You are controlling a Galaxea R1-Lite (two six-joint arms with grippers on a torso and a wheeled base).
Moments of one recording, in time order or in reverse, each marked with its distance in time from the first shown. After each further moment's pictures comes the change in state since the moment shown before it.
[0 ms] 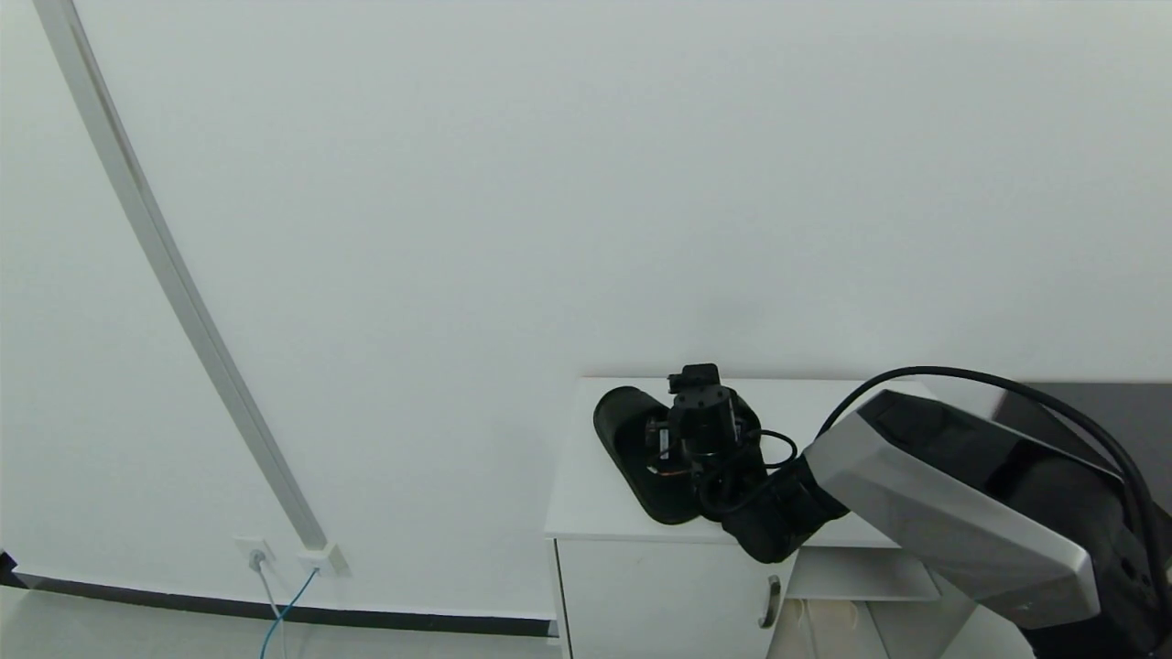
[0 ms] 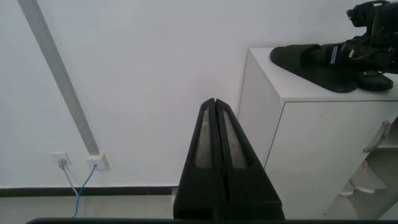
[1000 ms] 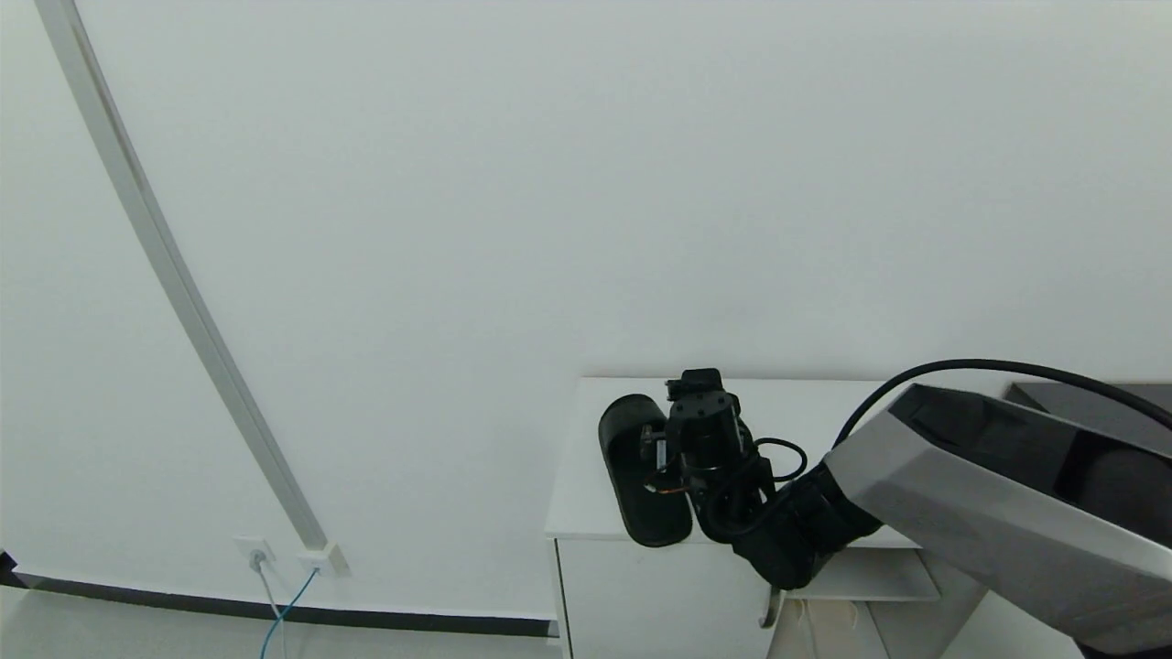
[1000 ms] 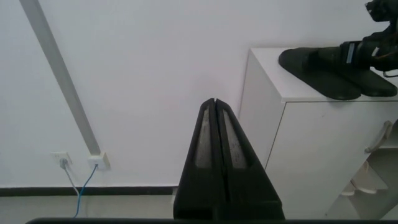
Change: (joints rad) left arm -0.001 0.000 0.000 0.000 0.000 0.002; right arm 0.044 -0.110 0.149 -0.003 -0.019 0.049
